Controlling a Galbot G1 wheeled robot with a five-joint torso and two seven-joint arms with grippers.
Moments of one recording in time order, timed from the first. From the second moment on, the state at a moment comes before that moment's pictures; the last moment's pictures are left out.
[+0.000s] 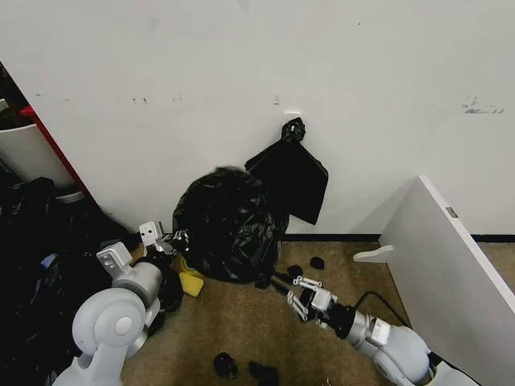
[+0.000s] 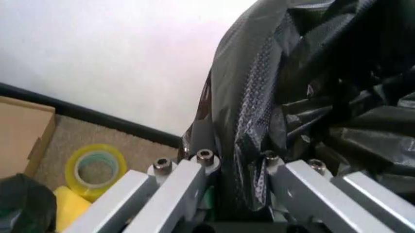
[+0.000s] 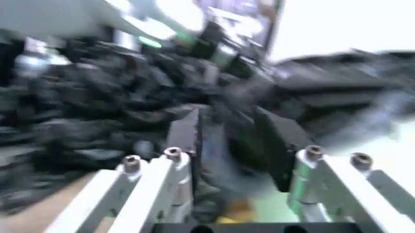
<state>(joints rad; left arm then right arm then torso) 1.29 -1.29 -0.54 -2.23 -0.90 0.59 -0.38 -1.35 0.87 0.19 1.89 0.45 0.53 -0.79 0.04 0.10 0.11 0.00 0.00</state>
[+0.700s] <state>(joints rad) 1.32 -1.29 -0.44 -2.24 -0.80 0.55 -0.36 -1.44 0.92 0.21 2.28 0.17 -0.05 0.07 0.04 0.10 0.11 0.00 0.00</state>
